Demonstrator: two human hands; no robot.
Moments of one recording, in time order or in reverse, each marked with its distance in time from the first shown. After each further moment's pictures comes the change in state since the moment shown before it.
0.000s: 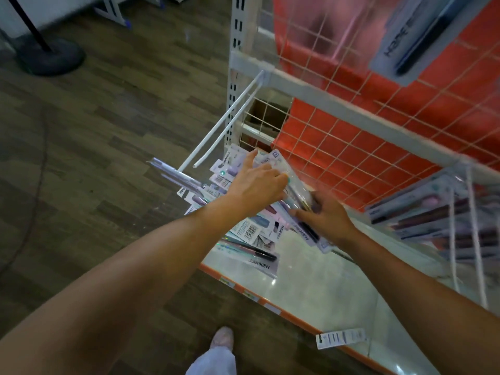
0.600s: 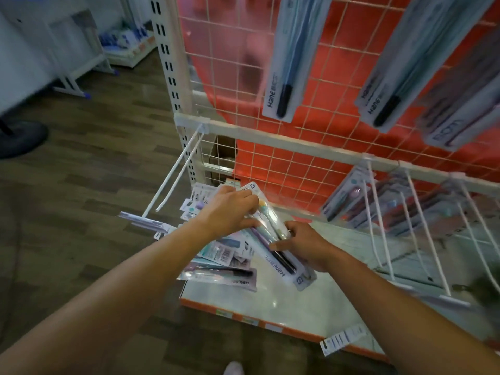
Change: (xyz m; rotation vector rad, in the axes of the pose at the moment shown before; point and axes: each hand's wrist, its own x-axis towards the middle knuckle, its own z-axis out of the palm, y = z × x) left_hand -0.009 0.027 -0.057 -0.110 0.028 0.207; right_hand -0.072 -0.012 -0.038 0.446 -0.123 0.232
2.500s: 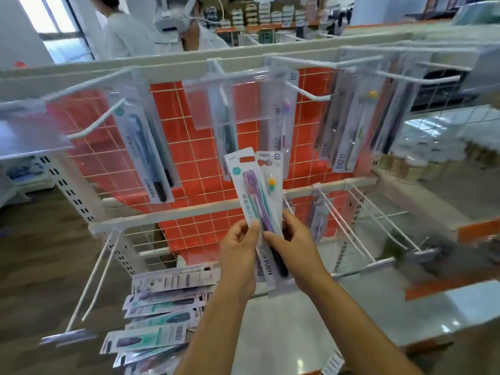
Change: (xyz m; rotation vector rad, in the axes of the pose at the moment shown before) left_hand 0.032 0.243 -0.082 -1.716 0.313 -0.409; right_hand -0.173 -0.034 -0.081 0.429 0.691 -0.536
